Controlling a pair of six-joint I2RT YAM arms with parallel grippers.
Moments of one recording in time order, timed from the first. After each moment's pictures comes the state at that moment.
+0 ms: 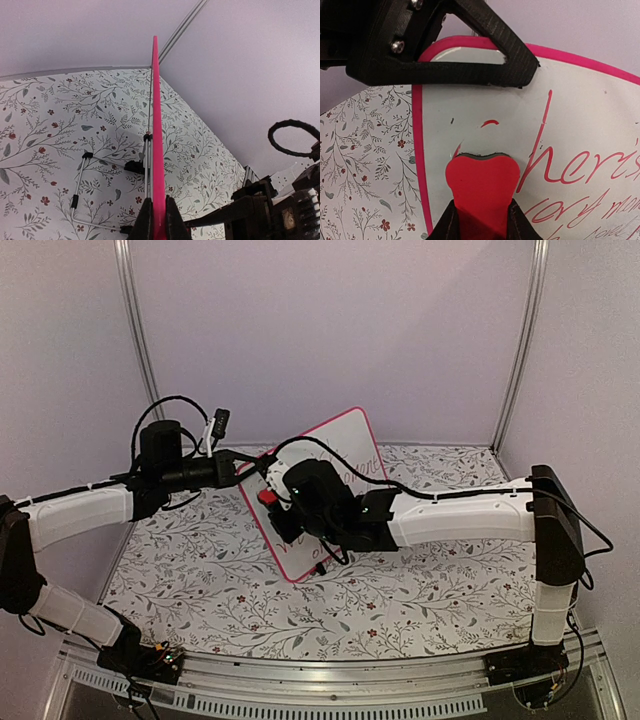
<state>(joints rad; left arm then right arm) -0.42 1.34 0.84 0.25 0.60 -0.46 1.18 1.99 1.55 -0.02 0.41 0.06</state>
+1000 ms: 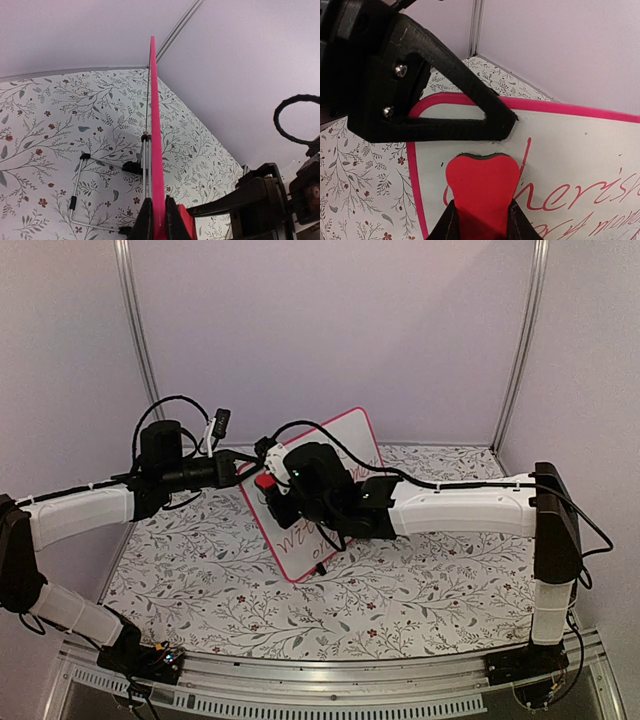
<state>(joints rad) -0.42 1.34 0.83 0.26 0.62 -0.46 1.16 1.99 1.63 -0.04 0.38 0.05</state>
